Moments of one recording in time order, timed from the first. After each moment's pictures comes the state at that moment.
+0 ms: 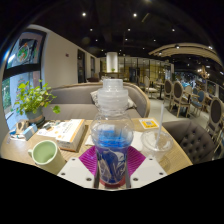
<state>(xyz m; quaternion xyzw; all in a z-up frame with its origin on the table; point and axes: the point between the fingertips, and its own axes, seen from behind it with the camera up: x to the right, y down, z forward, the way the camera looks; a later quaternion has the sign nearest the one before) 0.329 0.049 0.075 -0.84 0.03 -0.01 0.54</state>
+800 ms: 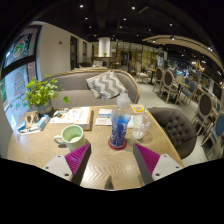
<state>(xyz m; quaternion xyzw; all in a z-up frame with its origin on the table) 0.280 -0.108 0.147 -0.89 0.06 -0.05 0.45</state>
